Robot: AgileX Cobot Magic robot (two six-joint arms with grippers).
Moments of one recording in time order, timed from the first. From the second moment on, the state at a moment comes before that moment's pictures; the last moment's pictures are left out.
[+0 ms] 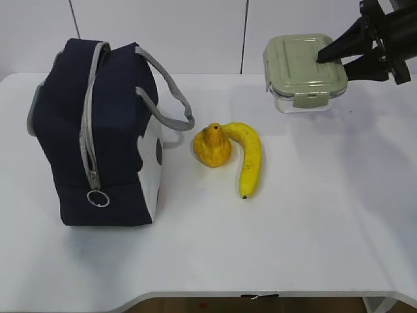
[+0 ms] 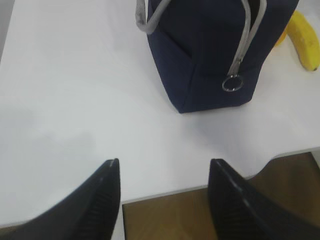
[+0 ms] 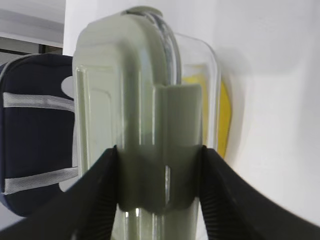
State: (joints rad) left arm -0.06 0.27 -0.66 -0.19 1.05 0.10; right arm -0.19 1.93 -1.61 1.02 1.19 -0.48
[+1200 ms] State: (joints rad) left arm -0.06 1.38 -1.09 -0.73 0.79 0.57; right arm 0.06 1.88 -1.61 1.24 1.21 -0.48
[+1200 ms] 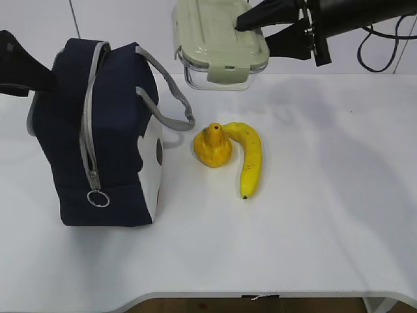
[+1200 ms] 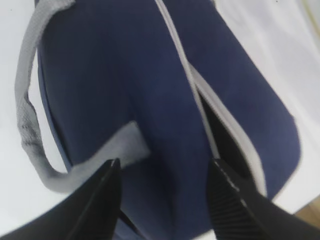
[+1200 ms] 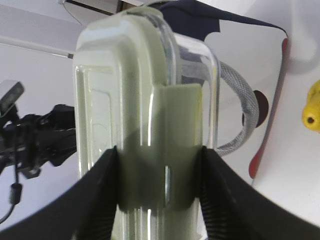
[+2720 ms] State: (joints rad) left arm -0.06 1.37 -1.12 -0.93 0.77 0.83; right arm 0.26 2.02 -1.61 1.34 1.07 -0.56
